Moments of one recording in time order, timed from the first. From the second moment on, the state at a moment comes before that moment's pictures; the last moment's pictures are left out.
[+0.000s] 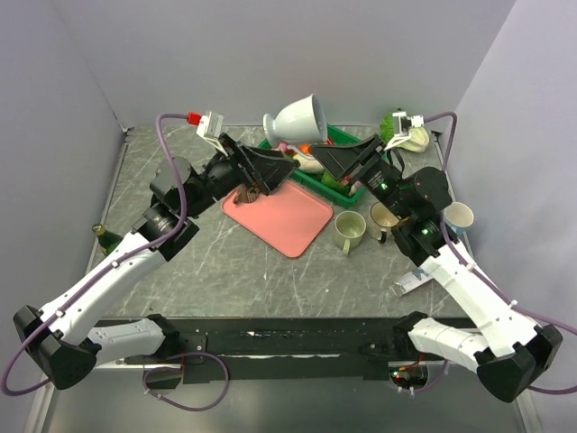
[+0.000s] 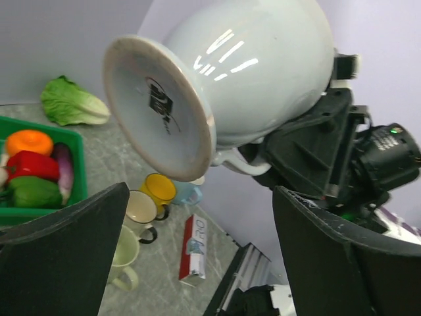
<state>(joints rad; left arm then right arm) -0.69 1.12 1.17 0.22 0.25 -0.69 0.55 1.02 1.07 0.36 -0.30 0.89</state>
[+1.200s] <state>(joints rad) -0.69 1.13 1.21 -0.02 -0.08 -0.44 0.56 0.58 0.59 -0.52 -0.04 0.49</state>
